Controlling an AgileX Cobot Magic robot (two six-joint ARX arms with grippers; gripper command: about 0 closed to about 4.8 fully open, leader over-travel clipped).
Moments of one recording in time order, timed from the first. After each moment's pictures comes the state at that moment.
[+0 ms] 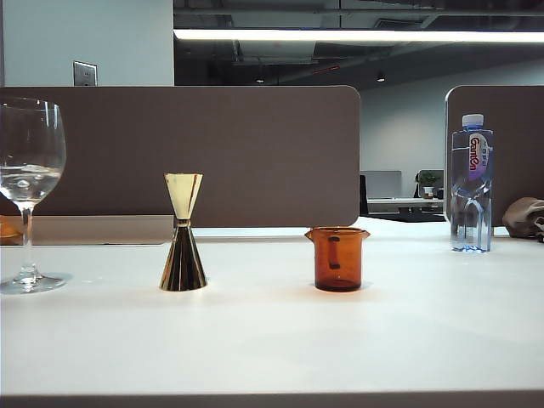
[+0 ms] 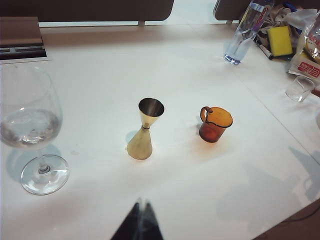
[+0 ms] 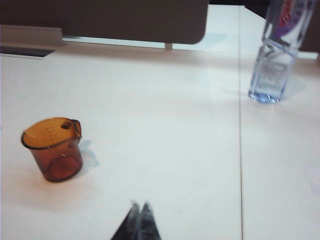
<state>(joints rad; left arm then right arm) -0.03 0.43 0.92 -0.89 0.47 0.00 0.24 0.41 0.08 0.20 -0.04 0.02</state>
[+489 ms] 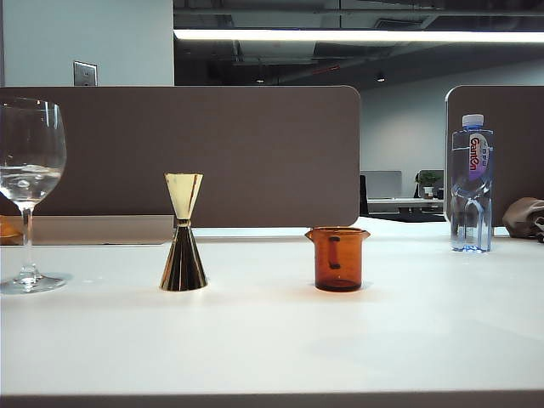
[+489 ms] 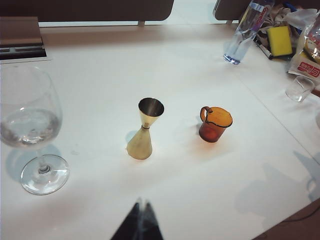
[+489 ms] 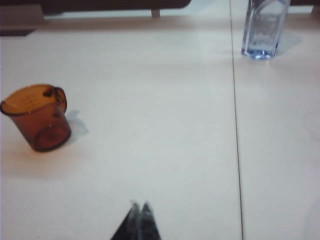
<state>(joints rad) -0.03 0.43 0.92 -0.89 0.47 0.00 0.21 0.34 0.01 0.12 -0.04 0.07</state>
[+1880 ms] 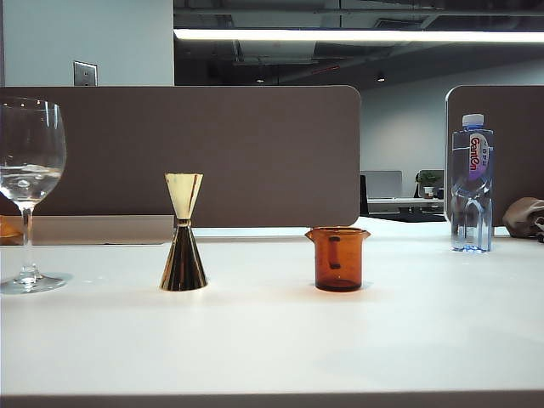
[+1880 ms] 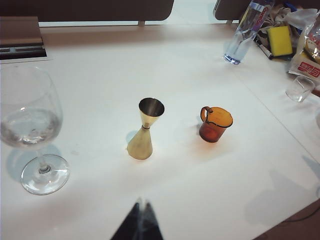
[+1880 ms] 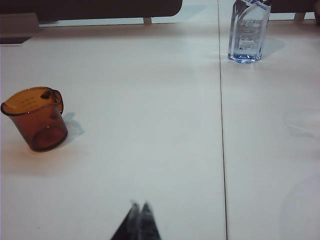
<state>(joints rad) -0.03 0.43 0.92 -0.89 0.47 0.00 0.19 0.00 0.01 -0.18 -0.03 0.07</state>
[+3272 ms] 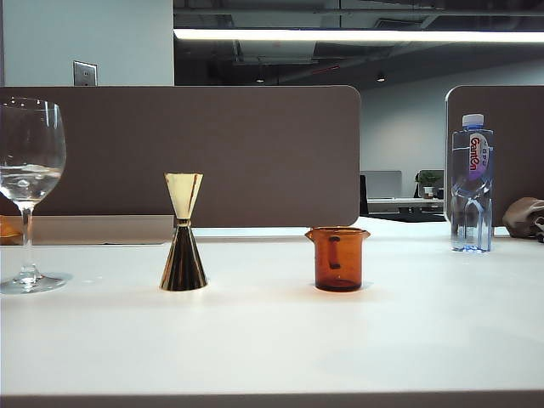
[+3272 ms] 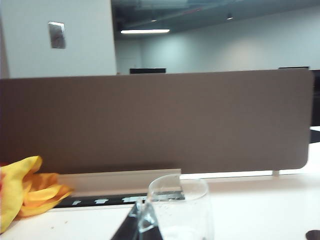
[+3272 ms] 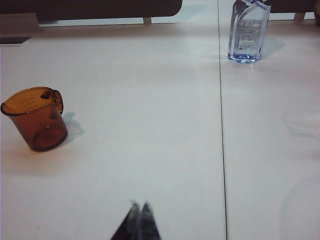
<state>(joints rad) -0.03 0.04 0.08 0.29 0.01 0.07 0.19 0.00 0.01 -0.18 -0.03 0.07</state>
